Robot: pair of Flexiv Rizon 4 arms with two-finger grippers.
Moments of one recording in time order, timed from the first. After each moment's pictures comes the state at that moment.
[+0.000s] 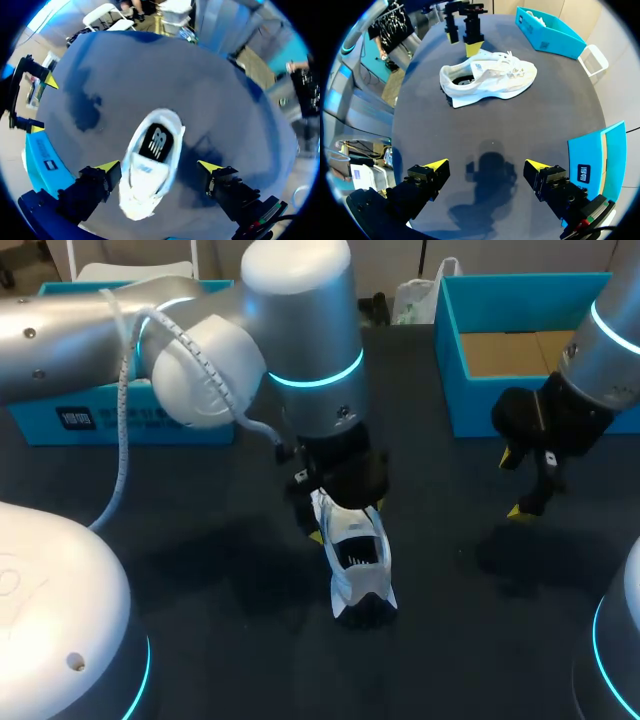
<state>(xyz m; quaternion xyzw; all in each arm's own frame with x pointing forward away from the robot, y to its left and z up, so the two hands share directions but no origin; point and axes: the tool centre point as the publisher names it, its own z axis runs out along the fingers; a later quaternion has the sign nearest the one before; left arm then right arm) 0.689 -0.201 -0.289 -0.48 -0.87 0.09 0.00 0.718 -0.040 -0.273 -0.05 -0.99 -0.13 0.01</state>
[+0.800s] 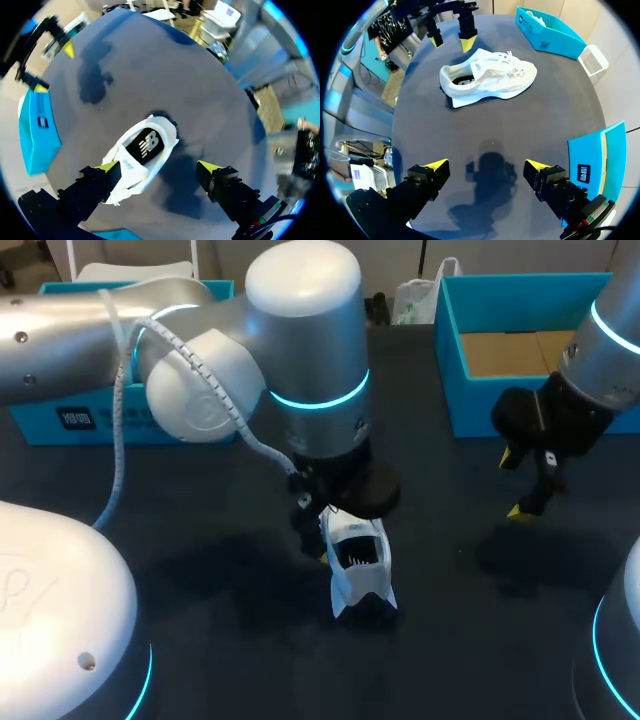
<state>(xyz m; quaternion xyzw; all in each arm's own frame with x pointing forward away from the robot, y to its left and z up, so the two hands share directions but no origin) 0.664 -0.190 -0.286 -0.30 -0.95 0.06 0.01 0.718 -0.040 -0.273 -0.05 -0.99 -0.13 0.01</state>
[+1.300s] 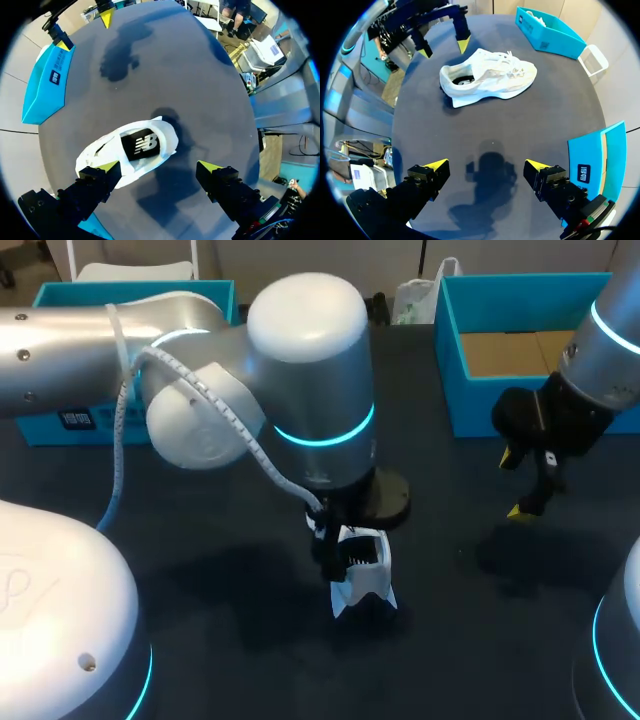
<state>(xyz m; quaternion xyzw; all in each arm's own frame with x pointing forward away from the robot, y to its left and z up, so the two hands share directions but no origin) 0.643 -0.194 -0.295 -0.12 -0.99 0.05 -0.02 0.718 -0.040 -0.273 -0.05 -0.99 -0.13 0.01</state>
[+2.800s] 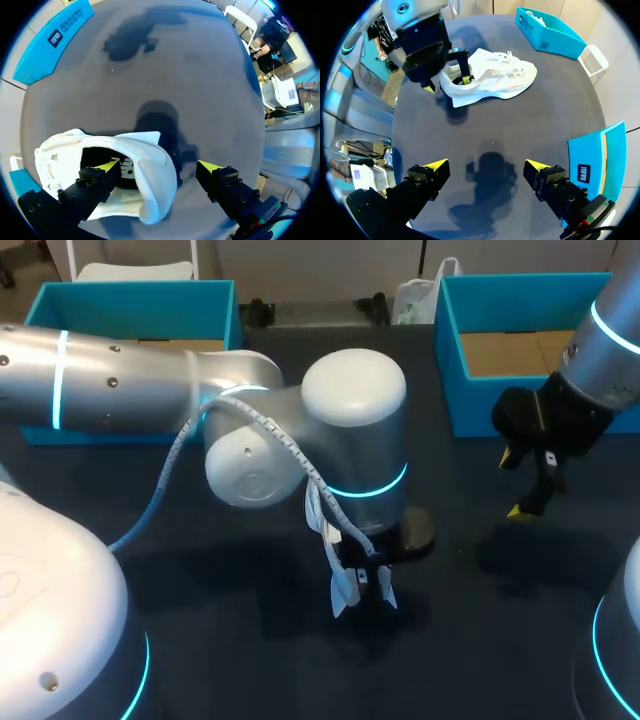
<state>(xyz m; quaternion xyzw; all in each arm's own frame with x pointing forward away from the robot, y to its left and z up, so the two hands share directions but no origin) 0.625 -0.230 -0.381 0.05 -1.00 0.05 0.02 0.718 -0.040 -0.273 -0.05 -0.99 -0.13 0.01</state>
